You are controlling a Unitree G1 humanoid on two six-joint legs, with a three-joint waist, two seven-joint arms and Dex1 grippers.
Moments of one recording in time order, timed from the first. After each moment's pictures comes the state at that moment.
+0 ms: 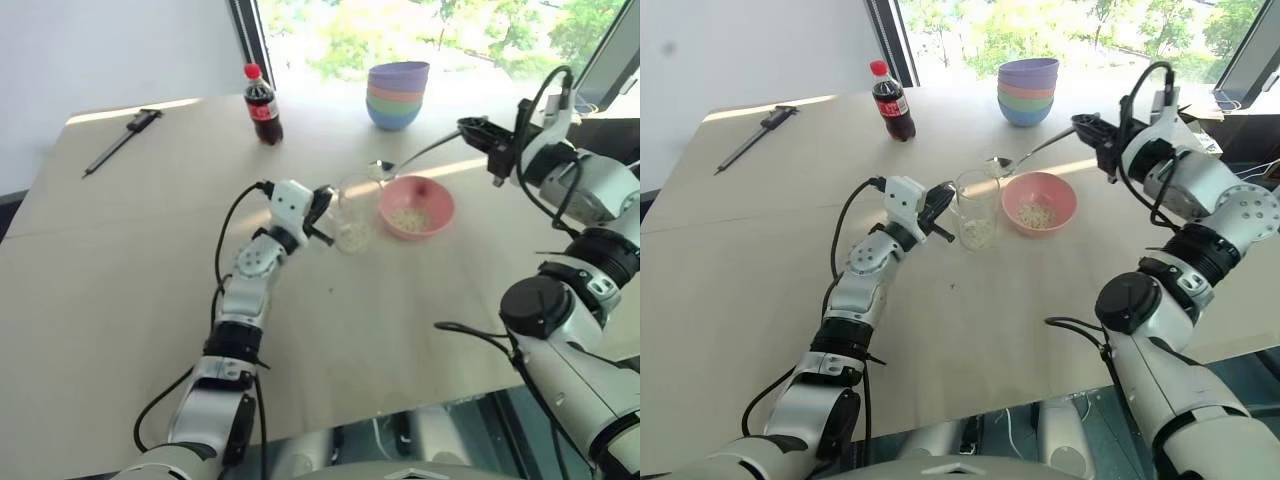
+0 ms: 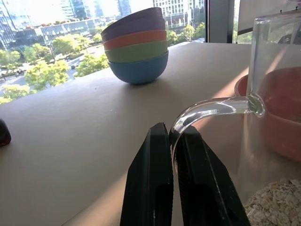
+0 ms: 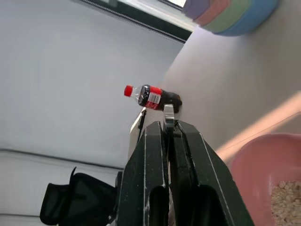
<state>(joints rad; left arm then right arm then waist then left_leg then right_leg) -0.54 0.23 0.00 0.38 -0.10 -0.15 -0.48 -1.12 -0.21 -1.05 0.29 1.06 1.48 -0.27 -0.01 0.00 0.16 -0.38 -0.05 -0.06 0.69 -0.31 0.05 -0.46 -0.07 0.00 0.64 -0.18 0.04</state>
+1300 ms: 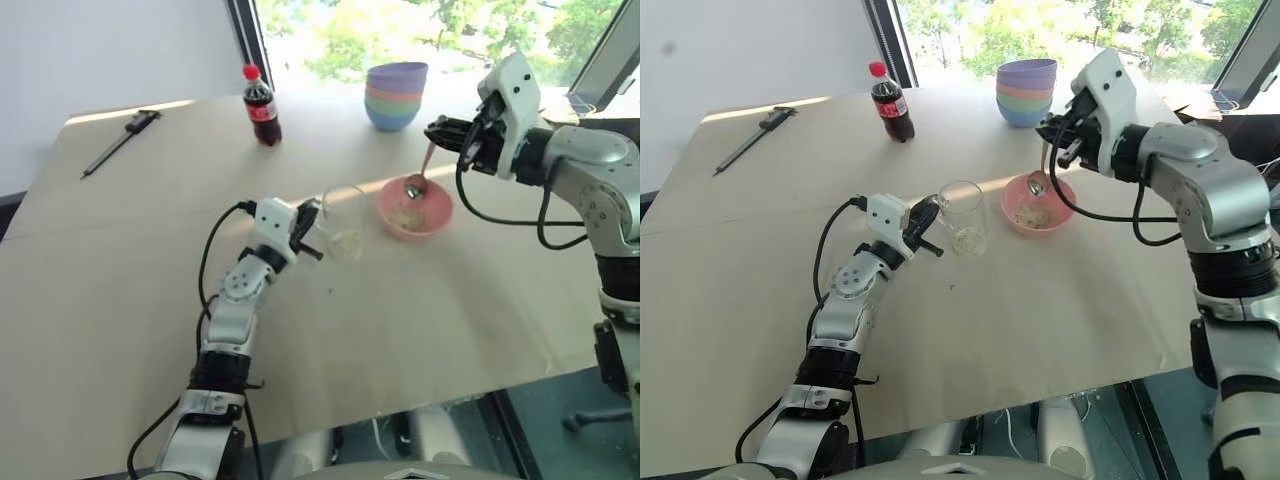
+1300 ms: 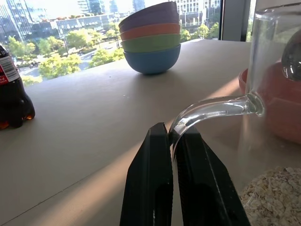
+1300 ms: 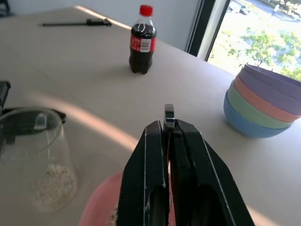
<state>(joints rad) -0.38 0.24 0.00 0.19 -0.12 -0.09 -0.43 -0.93 -0.60 0.01 -0.02 0.54 0.83 0.62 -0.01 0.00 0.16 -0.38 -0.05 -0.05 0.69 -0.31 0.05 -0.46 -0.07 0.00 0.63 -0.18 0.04</state>
